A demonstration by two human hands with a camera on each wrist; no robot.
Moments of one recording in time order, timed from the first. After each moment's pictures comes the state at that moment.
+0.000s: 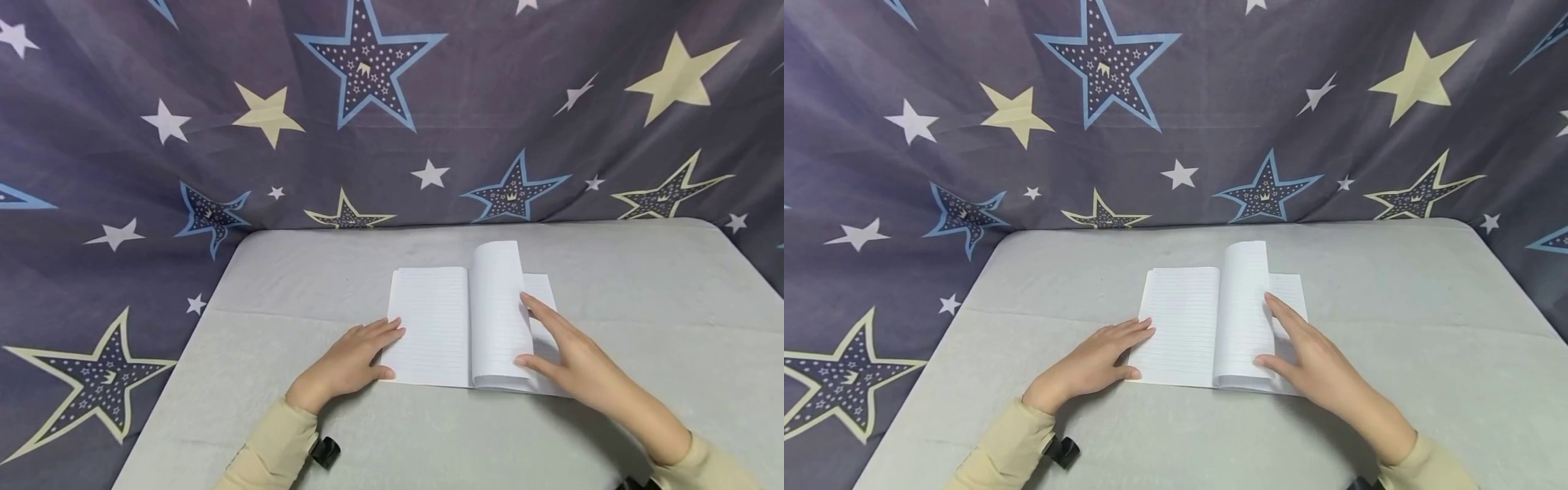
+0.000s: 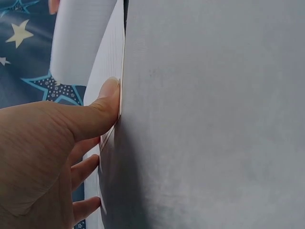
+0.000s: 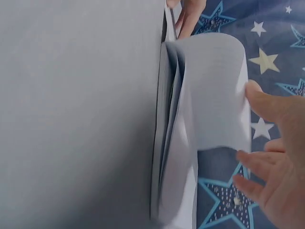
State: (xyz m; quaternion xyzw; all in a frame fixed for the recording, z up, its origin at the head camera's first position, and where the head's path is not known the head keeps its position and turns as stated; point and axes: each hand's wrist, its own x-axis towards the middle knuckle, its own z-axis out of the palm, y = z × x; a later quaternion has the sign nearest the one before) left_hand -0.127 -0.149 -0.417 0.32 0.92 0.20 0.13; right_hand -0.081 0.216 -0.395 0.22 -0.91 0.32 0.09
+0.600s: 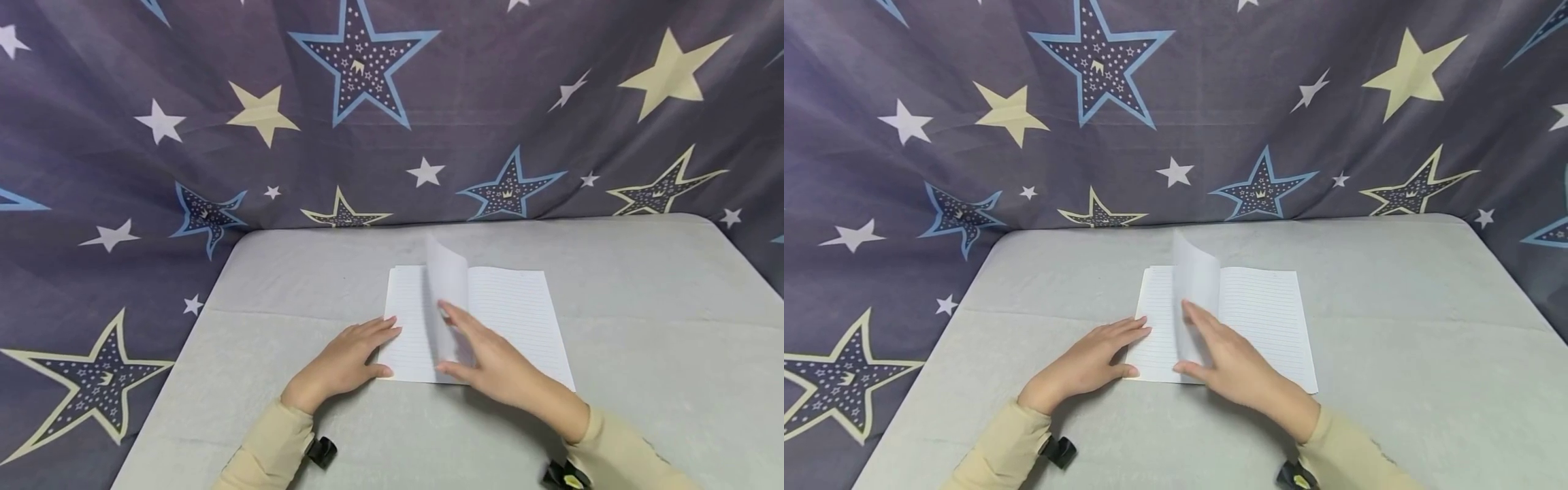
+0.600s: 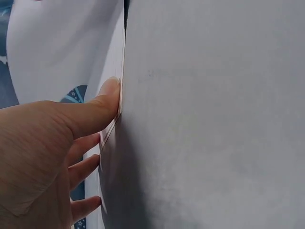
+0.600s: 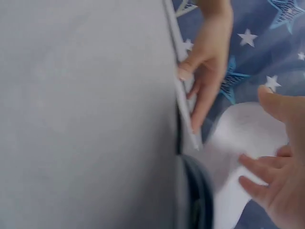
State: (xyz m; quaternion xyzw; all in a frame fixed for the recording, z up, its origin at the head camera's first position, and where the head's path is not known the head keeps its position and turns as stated) left_hand -0.125 -0.150 -0.416 0.31 0.92 0.20 0.12; right_hand -0.091 0.131 -0.401 0.28 -0.88 0.37 0.03
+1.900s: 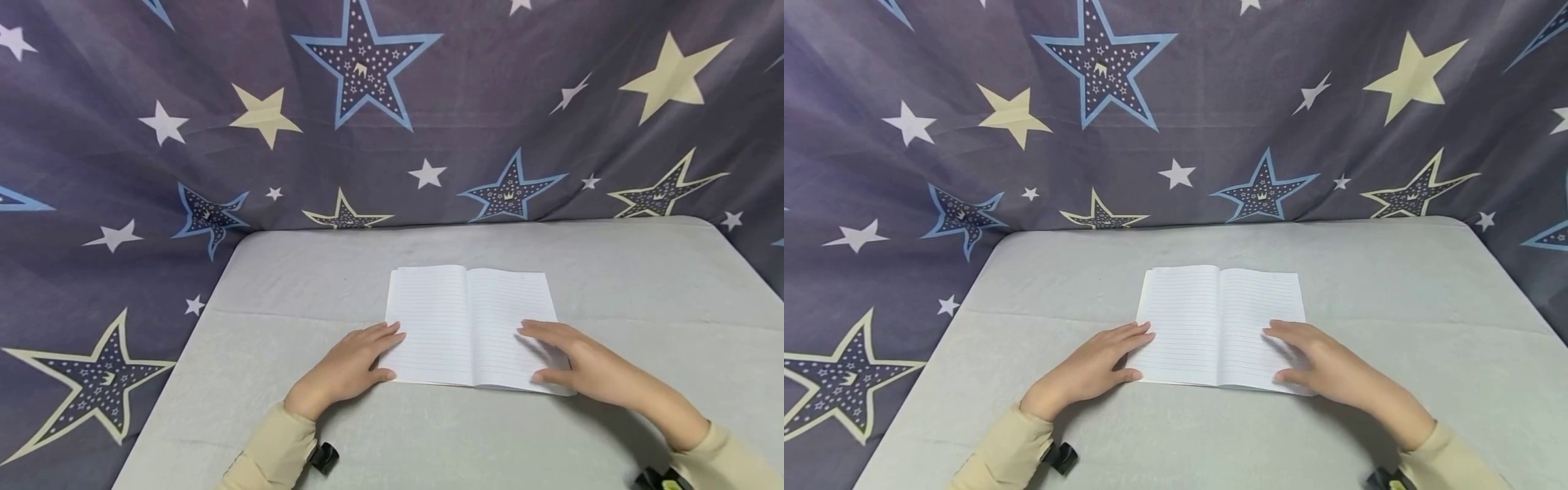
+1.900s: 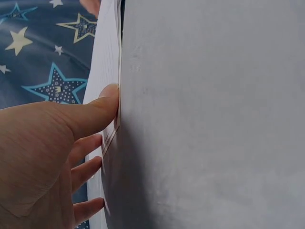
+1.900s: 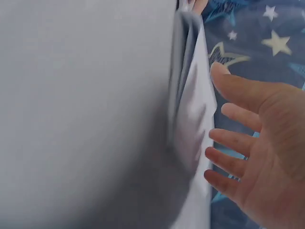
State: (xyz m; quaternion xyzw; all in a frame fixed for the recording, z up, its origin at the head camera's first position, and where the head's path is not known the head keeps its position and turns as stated) left_hand -0.117 -0.145 -0.414 0.32 0.92 0.18 0.12; right_hand -0.088 0.247 -0.414 0.31 -0.90 0.31 0.02
